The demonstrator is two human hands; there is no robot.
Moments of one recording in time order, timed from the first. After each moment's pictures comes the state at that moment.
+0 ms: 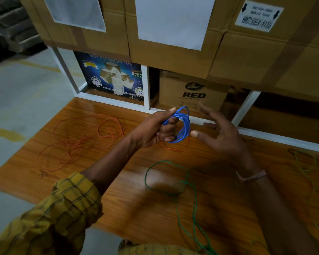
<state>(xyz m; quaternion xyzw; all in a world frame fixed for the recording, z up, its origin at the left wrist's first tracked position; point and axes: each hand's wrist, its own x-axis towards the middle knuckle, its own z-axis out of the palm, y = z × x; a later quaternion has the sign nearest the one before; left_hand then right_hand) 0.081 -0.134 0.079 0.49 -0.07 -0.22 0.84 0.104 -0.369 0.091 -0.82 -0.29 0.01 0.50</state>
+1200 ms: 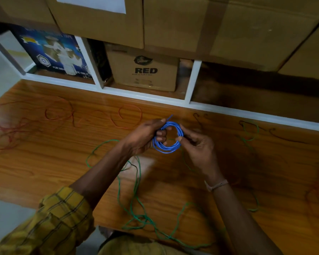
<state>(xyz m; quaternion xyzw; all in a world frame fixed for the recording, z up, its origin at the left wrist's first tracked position) 0.085 -0.331 0.004 0.55 0.09 -0.20 0.81 0.082 -0.526 -0.022 -0.76 -0.13 -0.01 0.64</state>
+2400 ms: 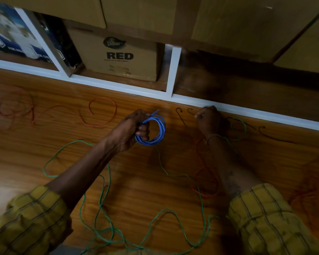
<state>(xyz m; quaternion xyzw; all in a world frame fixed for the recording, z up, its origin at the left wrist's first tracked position) 0.149 -0.359 -0.037 0.51 0.16 -0.17 0.83 0.284 -0.625 -0.111 -0.96 0.00 -0.04 0.26</state>
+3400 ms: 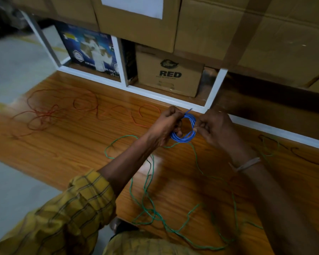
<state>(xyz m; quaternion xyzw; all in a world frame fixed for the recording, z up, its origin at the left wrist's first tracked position) 0.093 -0.340 0.026 0.58 0.17 -0.02 0.80 0.138 -0.523 0.051 -0.88 -0.39 -0.06 0.27</state>
